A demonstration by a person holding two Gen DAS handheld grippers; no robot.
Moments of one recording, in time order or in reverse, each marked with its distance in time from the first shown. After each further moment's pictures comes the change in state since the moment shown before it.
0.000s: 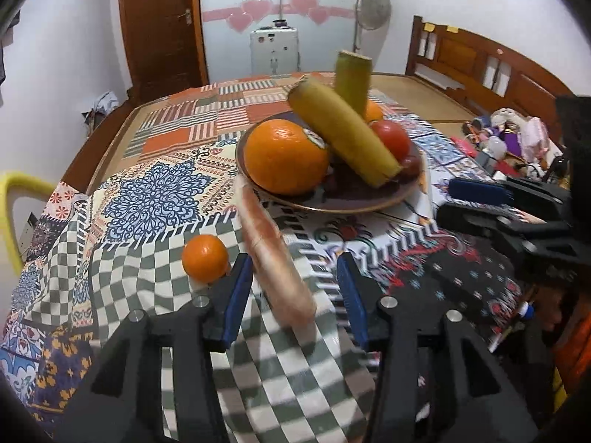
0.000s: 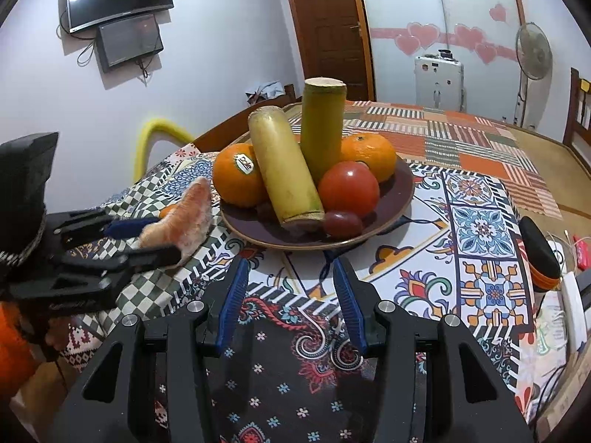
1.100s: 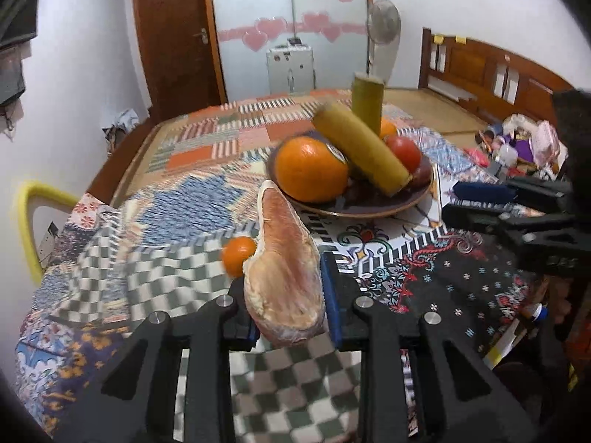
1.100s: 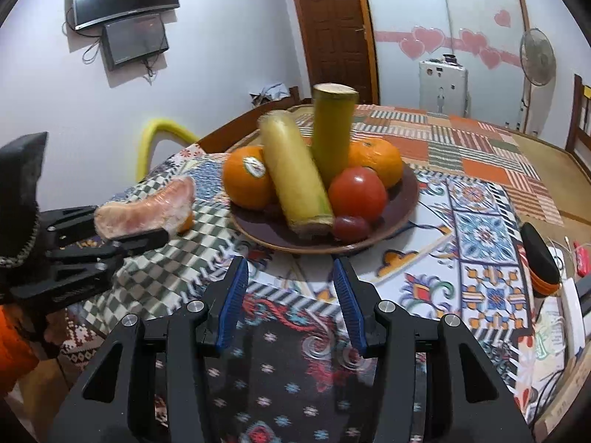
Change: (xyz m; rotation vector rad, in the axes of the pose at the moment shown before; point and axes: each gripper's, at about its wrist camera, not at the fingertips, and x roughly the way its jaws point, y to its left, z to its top) left arm -0.038 0.012 -0.014 0.008 -0.100 0.080; right arm -0.003 0.022 0.007 -0.035 -0.010 0.023
